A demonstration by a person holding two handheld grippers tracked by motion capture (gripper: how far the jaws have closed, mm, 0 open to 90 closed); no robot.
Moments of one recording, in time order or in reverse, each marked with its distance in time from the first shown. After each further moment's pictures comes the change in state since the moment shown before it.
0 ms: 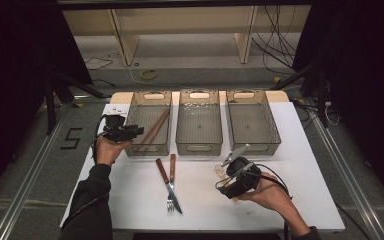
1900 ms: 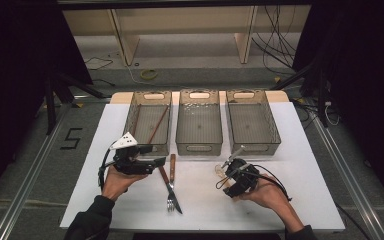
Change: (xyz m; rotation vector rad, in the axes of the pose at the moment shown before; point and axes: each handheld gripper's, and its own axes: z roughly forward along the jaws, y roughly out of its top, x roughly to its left) left arm -0.083 -0.056 -0.035 -0.140 -0.291 0.109; right arm -0.015 -0.009 0.033 0.156 -0.022 0.061
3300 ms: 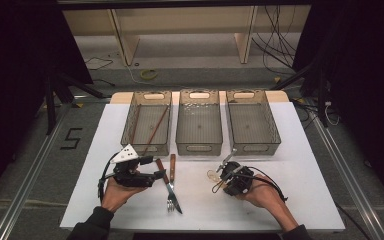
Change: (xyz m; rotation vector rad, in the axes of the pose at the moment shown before) left arm -0.013 -0.025 -0.003 0.023 -0.012 0.022; right arm 0.007 0.006 0.014 0.051 -0.006 -0.058
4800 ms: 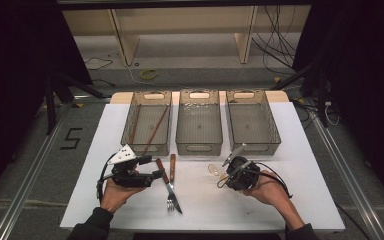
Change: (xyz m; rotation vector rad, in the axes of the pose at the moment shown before) left arm 0.002 -0.001 -0.003 -0.031 0.010 -0.010; right arm -0.011 -0.006 -0.022 -0.104 0.002 0.001
